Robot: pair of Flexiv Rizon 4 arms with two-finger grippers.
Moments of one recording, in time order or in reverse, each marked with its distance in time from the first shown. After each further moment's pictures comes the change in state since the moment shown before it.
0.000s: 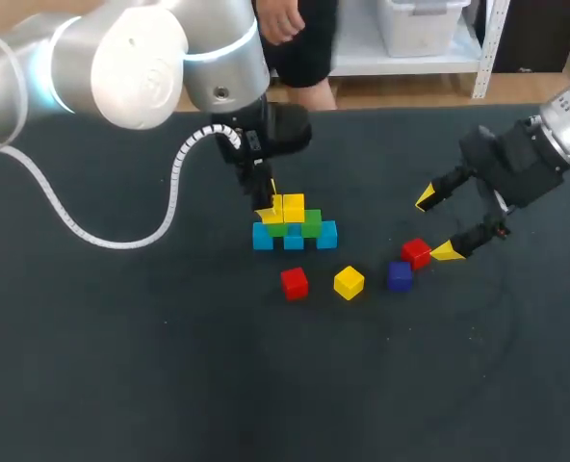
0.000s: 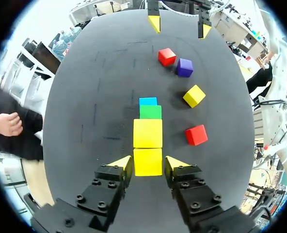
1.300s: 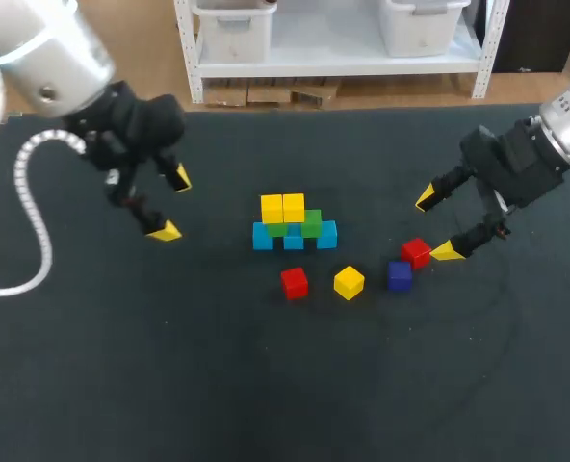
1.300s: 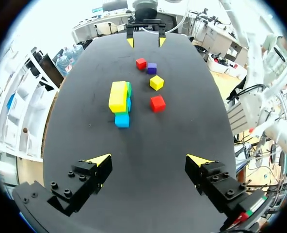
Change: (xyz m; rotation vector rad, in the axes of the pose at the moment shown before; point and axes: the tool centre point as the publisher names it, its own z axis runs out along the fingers) left arm 0.109 -0.064 -0.072 0.017 -0.227 0.026; right arm 0.000 0.000 0.000 0.000 0.000 0.000
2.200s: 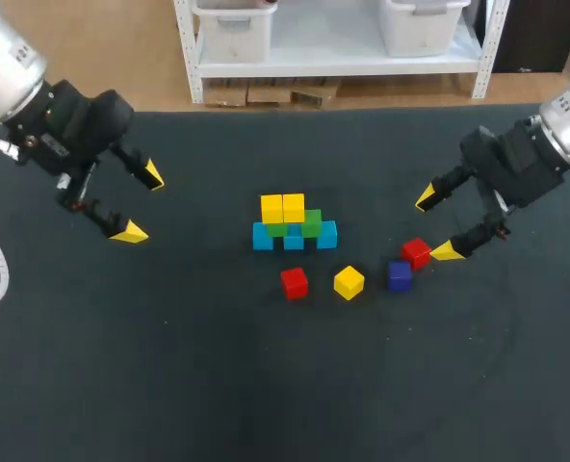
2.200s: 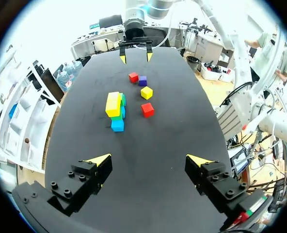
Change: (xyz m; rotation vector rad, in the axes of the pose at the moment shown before) left arm 0.011 -0.020 -0.029 -0.002 -0.137 0.058; right arm 0.000 0.000 0.000 0.000 0.000 0.000
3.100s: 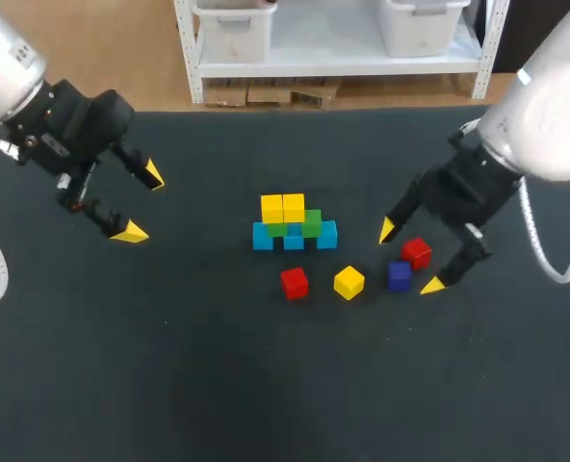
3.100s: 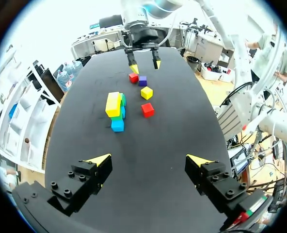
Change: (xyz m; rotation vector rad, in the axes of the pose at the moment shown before) left arm 0.000 0.000 0.000 0.000 0.000 -0.001; right arm -0.010 0.039 0.045 -0.192 0.153 -0.481
